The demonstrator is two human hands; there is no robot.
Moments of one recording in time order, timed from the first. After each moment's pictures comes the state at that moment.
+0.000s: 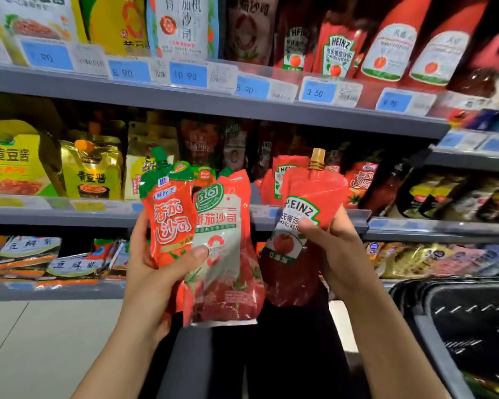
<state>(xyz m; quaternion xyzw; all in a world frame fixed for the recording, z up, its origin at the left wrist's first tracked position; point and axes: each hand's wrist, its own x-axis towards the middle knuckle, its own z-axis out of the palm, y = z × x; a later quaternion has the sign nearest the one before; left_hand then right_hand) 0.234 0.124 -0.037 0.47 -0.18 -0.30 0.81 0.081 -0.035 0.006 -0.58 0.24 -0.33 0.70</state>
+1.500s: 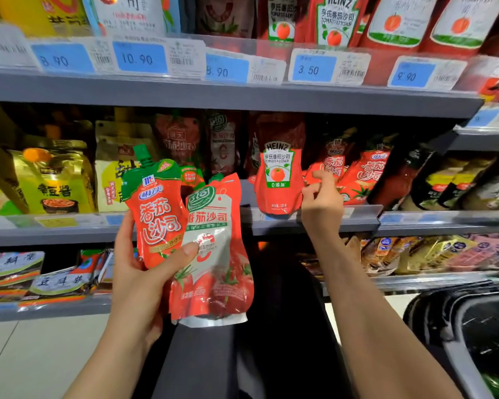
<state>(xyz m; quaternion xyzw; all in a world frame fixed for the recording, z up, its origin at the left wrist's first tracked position) 0.253 0.074 -0.044 0.55 -0.13 -0.27 0.78 0.148 -0.174 -0.071 -0.74 0.46 -0.42 0.26</state>
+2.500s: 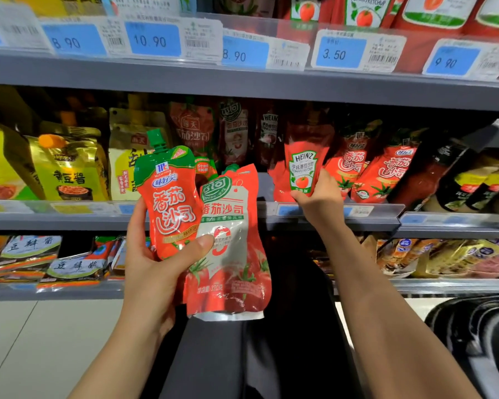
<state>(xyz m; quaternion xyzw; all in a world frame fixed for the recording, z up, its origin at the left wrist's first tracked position) 0.250 0.071 -0.042 0.56 -0.14 -0.25 0.78 0.173 -0.204 -0.102 -0.81 0.46 -0.30 0.23</state>
